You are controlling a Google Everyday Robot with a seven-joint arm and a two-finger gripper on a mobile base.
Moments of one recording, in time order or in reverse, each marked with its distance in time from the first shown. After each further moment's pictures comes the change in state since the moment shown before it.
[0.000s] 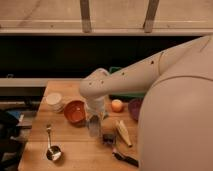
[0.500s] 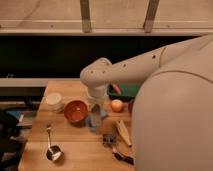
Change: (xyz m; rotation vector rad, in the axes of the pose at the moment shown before) arm -0.051 0.004 -0.007 -0.017 -0.019 -0.075
